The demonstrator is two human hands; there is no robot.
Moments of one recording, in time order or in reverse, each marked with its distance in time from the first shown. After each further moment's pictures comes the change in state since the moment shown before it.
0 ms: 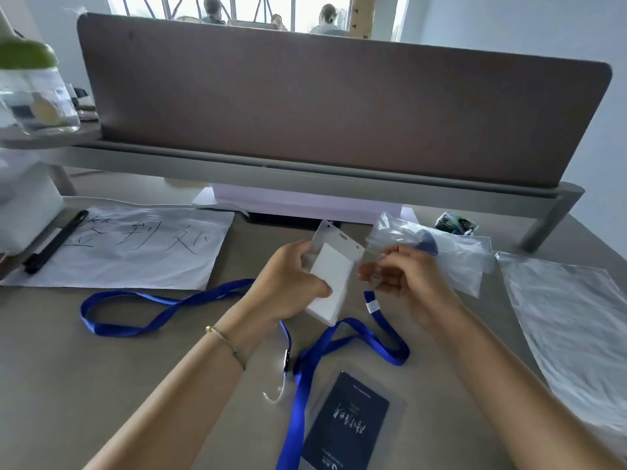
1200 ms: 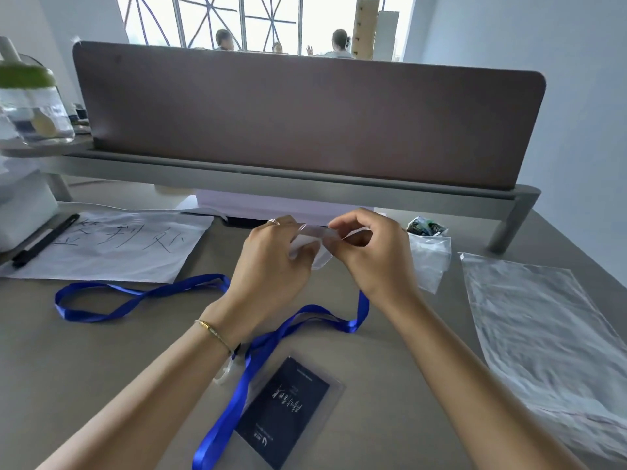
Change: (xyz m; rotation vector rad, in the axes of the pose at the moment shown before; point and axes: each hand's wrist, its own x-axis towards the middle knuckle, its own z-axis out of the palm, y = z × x) left_hand -0.010 0.032 0.048 0.460 0.476 0.479; right_hand -0.034 -0.029 -0.005 -0.536 0.122 -0.663
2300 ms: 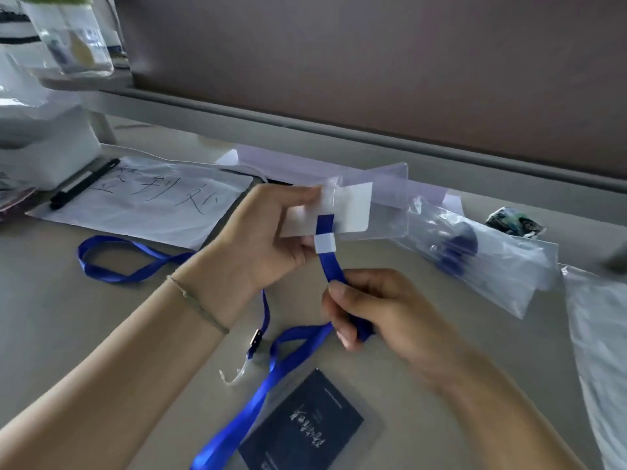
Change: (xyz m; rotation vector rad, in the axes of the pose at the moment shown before) left_hand 0.029 -0.036 -0.013 -1.333 -0.080 -0.953; right_hand -0.020 0.019 0.028 0.499 -0.819 0.348
